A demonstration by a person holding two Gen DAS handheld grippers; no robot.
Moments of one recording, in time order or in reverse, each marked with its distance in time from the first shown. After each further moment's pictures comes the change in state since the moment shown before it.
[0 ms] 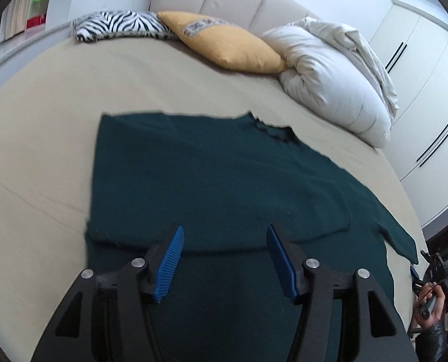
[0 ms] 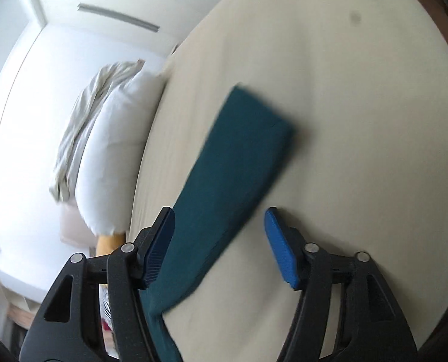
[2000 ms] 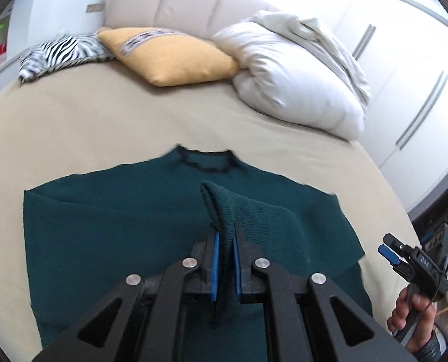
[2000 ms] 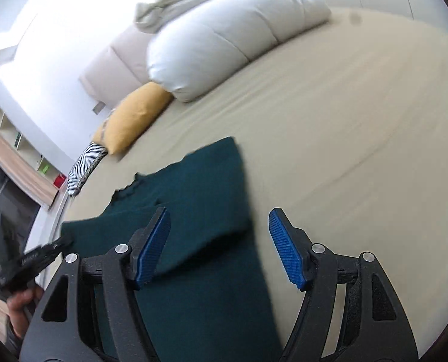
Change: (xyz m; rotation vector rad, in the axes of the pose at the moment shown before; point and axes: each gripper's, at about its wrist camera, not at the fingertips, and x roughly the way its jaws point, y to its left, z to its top) left arm 0.032 -0.065 0.067 0.116 -0.017 -0.100; right arm 0.051 0.162 -0.153 -0.739 0.279 0.027
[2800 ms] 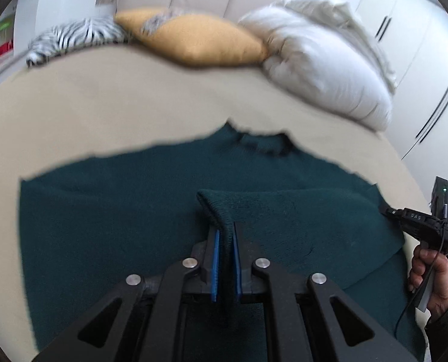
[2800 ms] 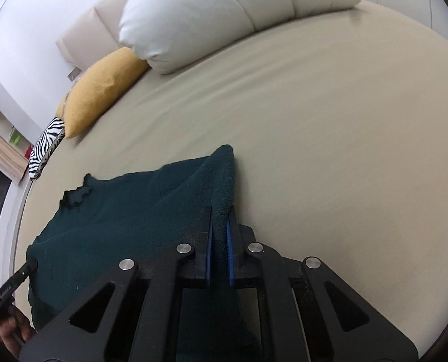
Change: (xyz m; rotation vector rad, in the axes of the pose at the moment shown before) left arm 0.058 0.051 -0.016 0.001 0.069 0.085; right arm 0.150 0.012 0.059 -0.096 0.148 -0.135
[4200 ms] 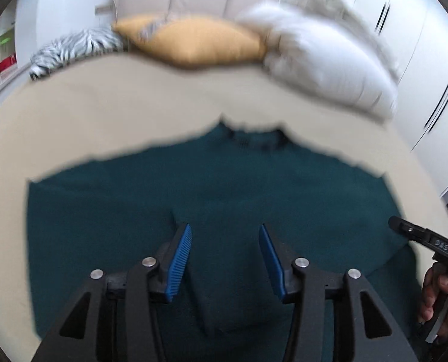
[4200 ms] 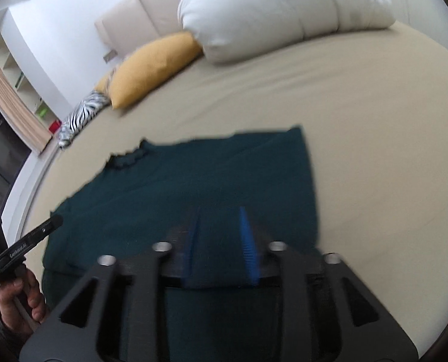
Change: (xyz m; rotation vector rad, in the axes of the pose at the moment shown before) left arm -0.002 -0.025 -0.008 0.059 0.024 0.077; right arm -0.029 0.055 -0.054 -0.145 0.024 0.087
